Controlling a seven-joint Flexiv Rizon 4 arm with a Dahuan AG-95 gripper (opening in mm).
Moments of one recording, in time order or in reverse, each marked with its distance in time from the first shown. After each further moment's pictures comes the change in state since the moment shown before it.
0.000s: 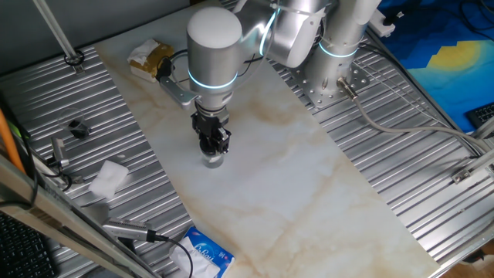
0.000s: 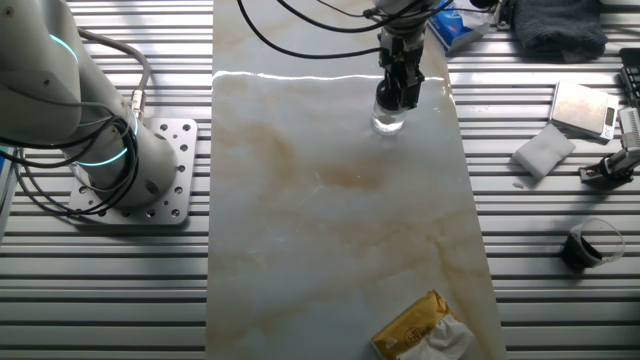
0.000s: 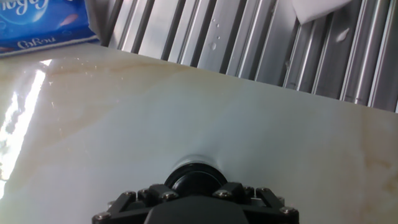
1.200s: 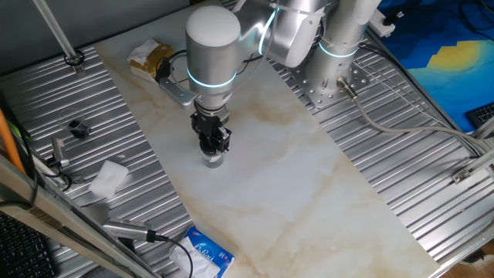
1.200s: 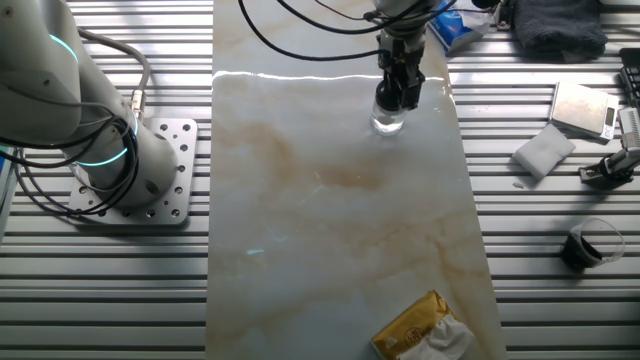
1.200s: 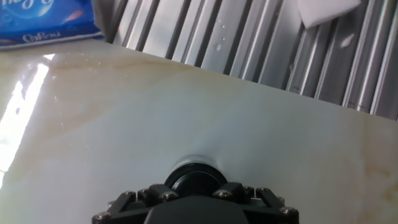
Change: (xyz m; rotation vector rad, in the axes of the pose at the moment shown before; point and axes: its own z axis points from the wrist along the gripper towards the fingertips) arm 0.001 0.000 0.000 -0.007 0.001 -0.004
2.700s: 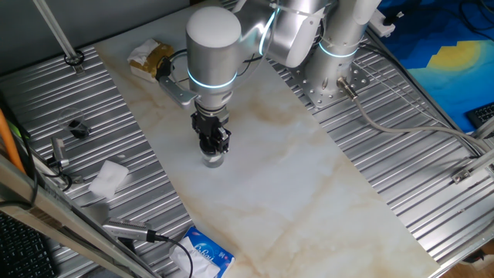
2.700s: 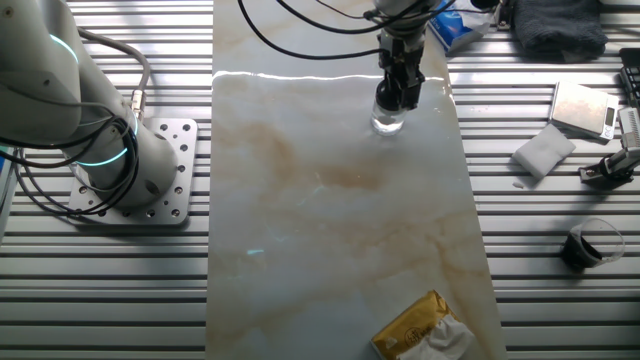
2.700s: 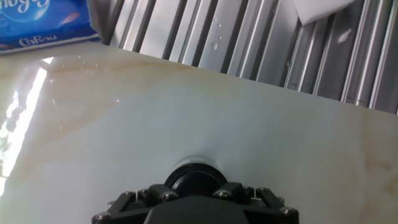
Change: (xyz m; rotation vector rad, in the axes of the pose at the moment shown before) arm 0.000 0.000 0.001 0.001 0.002 -0.019
